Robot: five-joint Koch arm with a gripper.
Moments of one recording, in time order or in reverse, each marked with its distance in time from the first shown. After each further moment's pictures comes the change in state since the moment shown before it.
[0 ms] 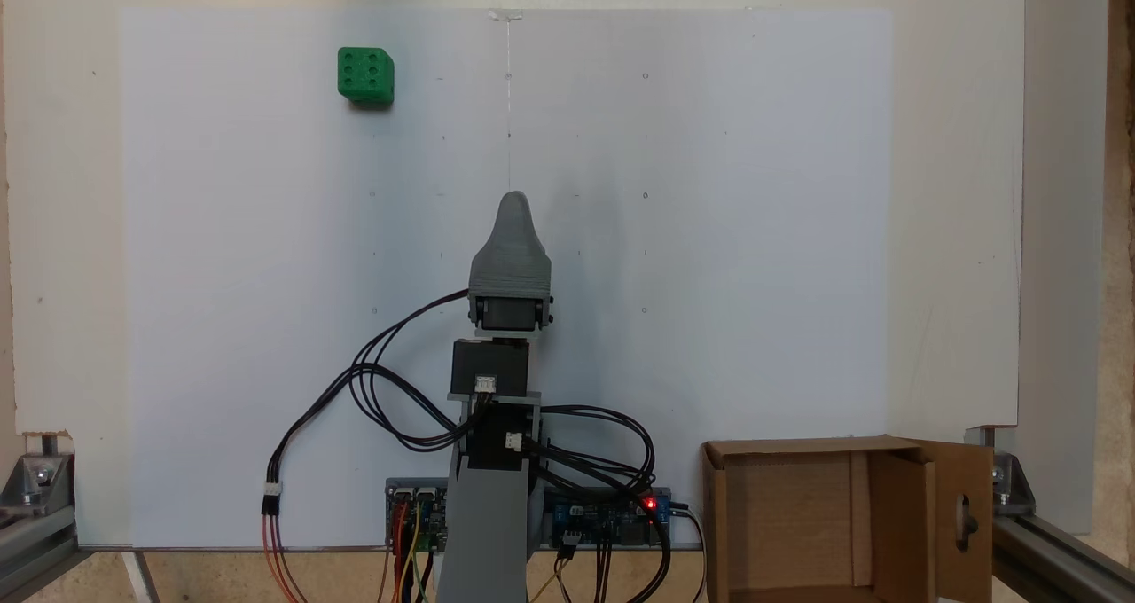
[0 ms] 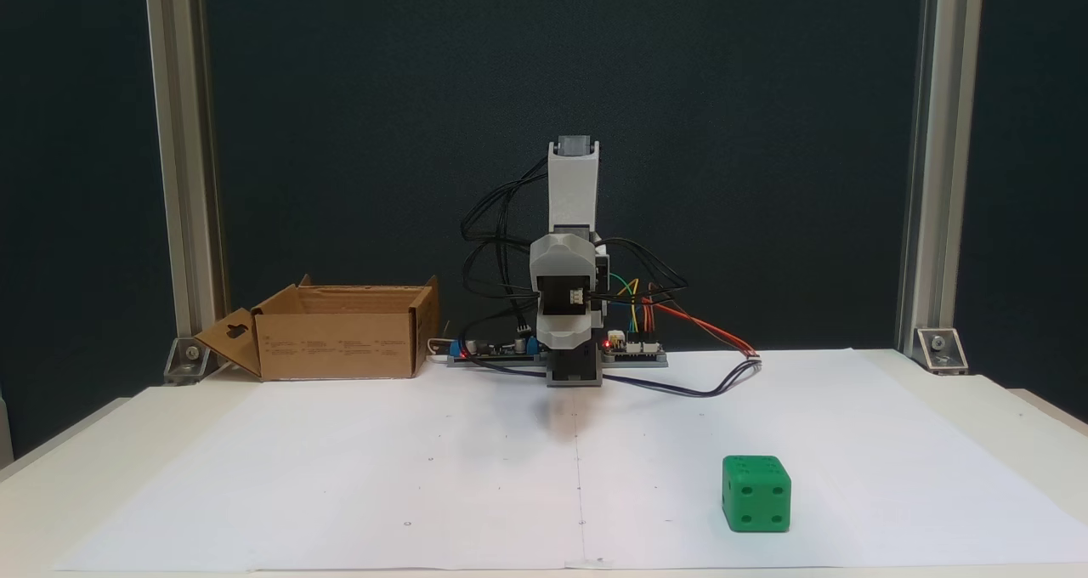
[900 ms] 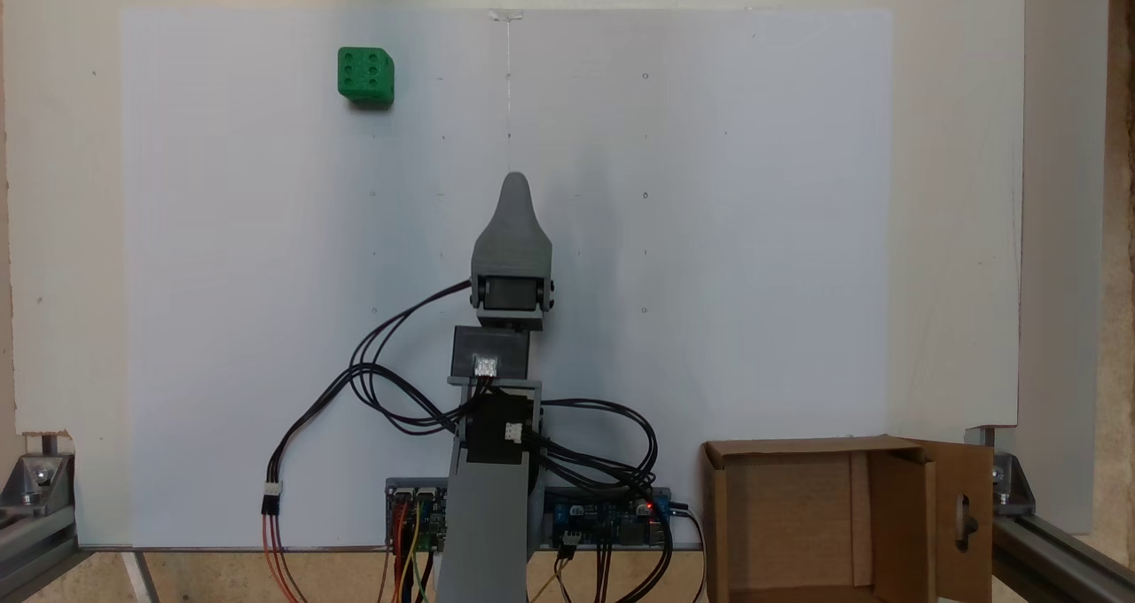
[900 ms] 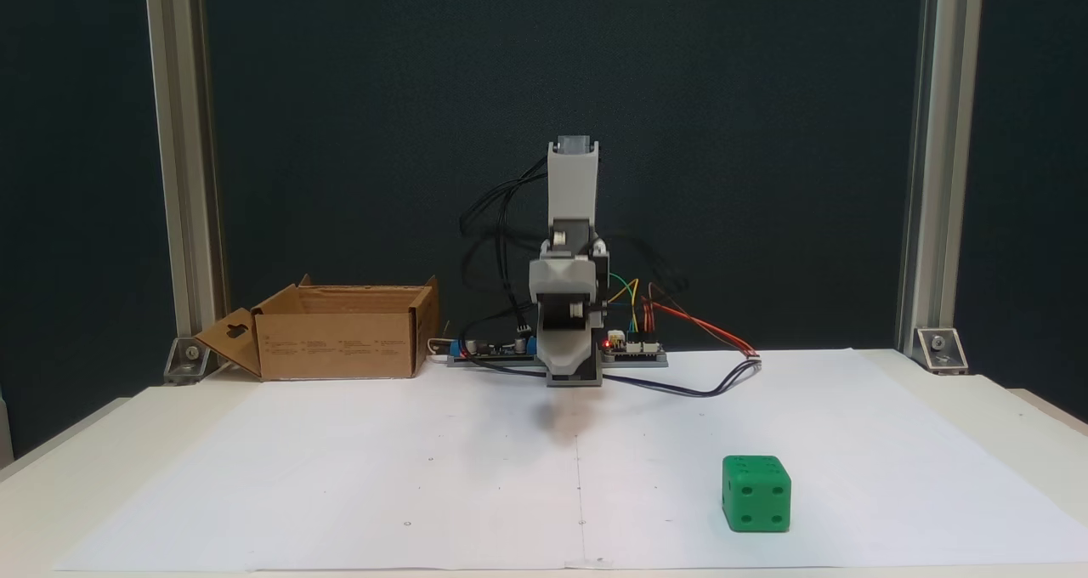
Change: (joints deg) arm -0.4 0.0 -11.9 20.3 -0.1
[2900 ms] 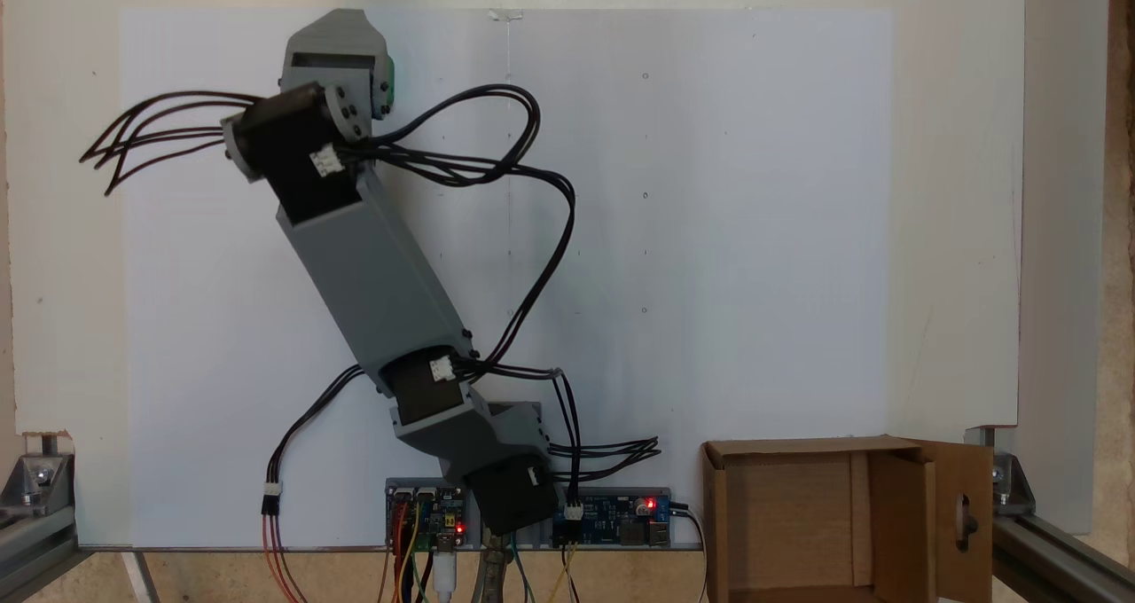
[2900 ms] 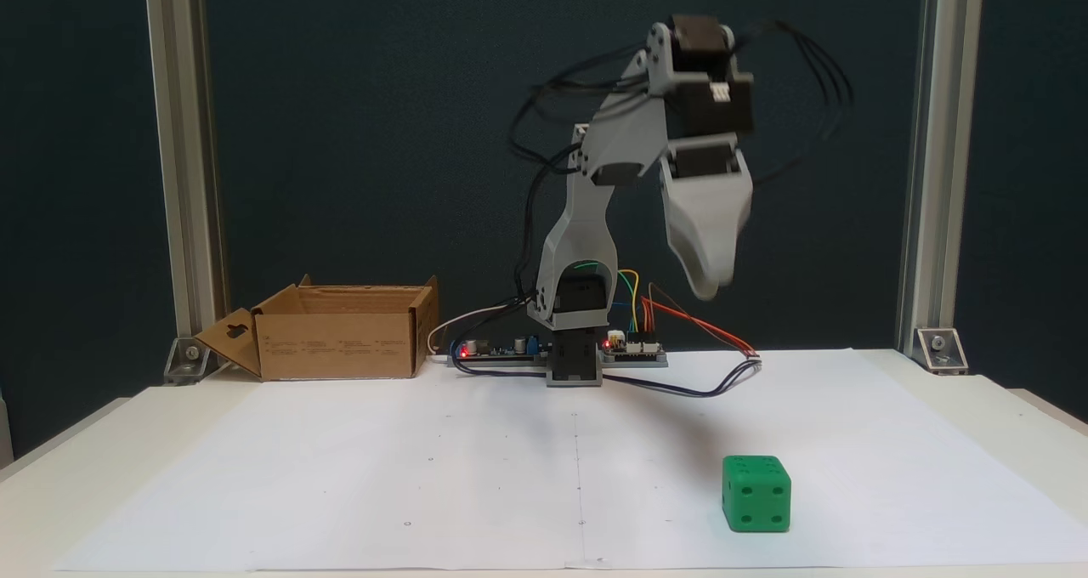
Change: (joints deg) arm -22.9 -68.3 -134.3 132.6 21.9
